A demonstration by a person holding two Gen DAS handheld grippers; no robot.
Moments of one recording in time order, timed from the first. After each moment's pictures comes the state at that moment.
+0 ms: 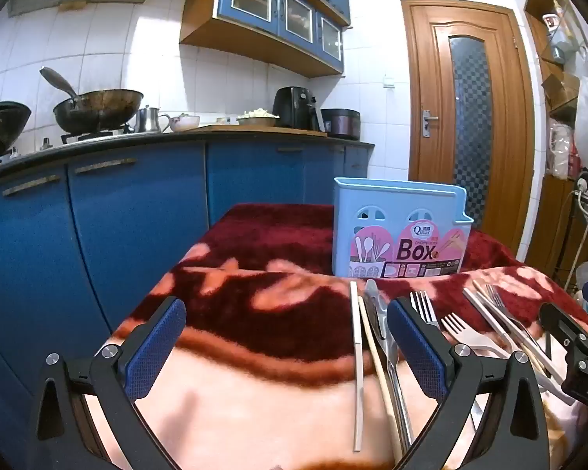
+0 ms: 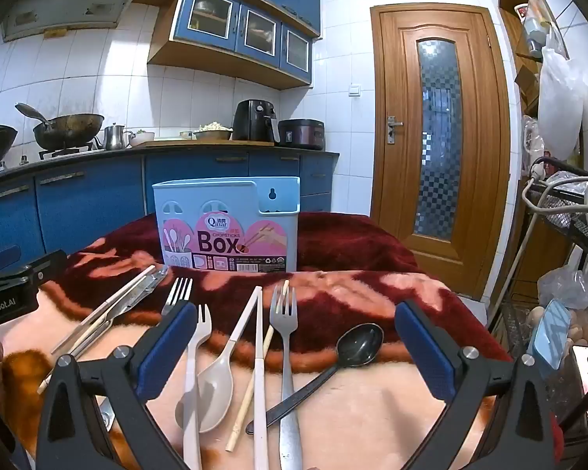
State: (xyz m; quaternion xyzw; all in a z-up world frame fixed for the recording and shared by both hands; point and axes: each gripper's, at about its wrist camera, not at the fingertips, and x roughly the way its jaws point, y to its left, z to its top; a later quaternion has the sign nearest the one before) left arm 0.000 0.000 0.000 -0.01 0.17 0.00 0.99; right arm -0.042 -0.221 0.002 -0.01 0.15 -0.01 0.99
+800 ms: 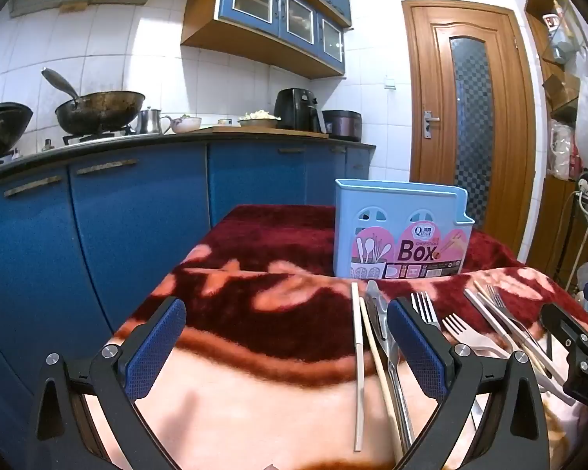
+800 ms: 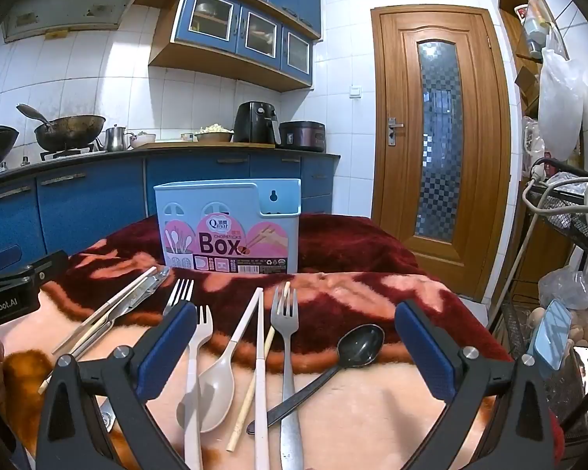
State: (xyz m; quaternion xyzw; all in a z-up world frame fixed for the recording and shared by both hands) left arm 0.000 0.004 0.002 -0.01 0.16 0.00 0.99; right arm -0.043 -0.220 0.002 -0.01 0.15 -0.01 0.99
